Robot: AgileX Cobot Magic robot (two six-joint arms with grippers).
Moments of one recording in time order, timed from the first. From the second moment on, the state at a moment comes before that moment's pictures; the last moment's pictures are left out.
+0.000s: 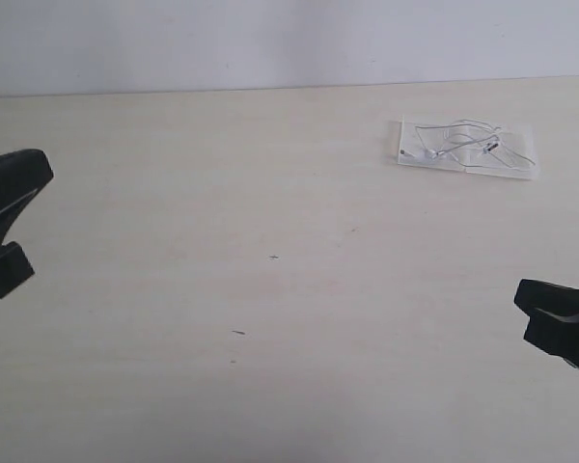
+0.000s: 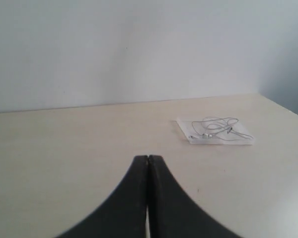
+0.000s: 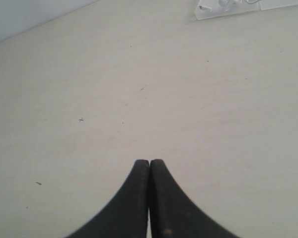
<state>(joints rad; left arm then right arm) -0.62 0.83 -0.21 -0.51 -0.48 0.24 0.45 0.80 -0.03 0.05 -0.17 0.49</state>
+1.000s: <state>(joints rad) -0.13 0.15 -0.07 -0.51 -0.26 0.28 0.45 0.80 -0.03 0.06 -0.18 0.49</state>
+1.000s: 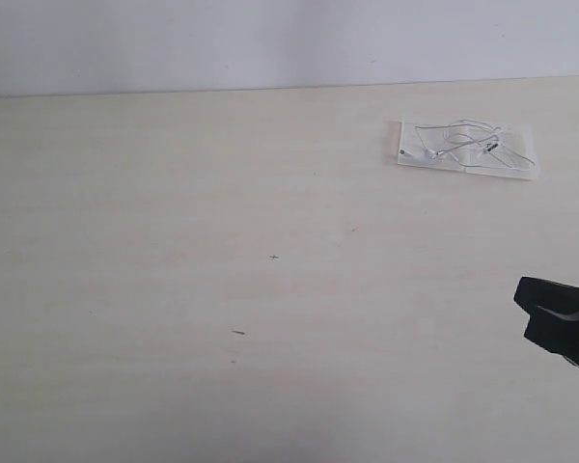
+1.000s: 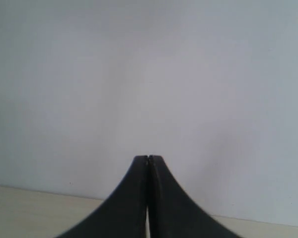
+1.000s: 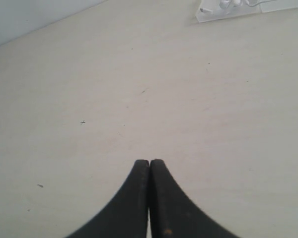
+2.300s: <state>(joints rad) 0.25 0.01 0.00 0.25 0.35 -0.28 0.45 0.80 -0.03 0.06 -0.18 0.49</state>
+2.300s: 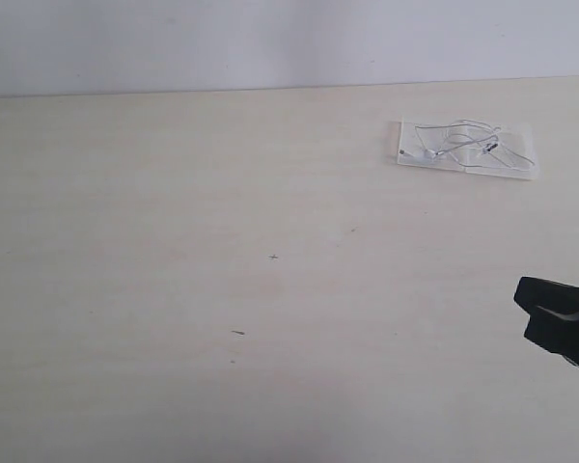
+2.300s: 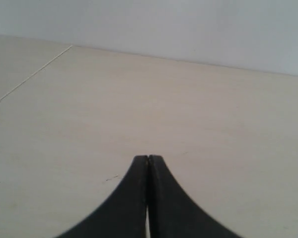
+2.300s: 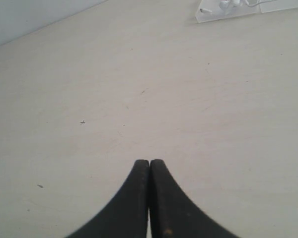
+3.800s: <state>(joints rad) 0.25 0.01 0.00 0.38 0.37 -0.29 0.00 0.06 -0.03 0.03 0.20 -0.08</state>
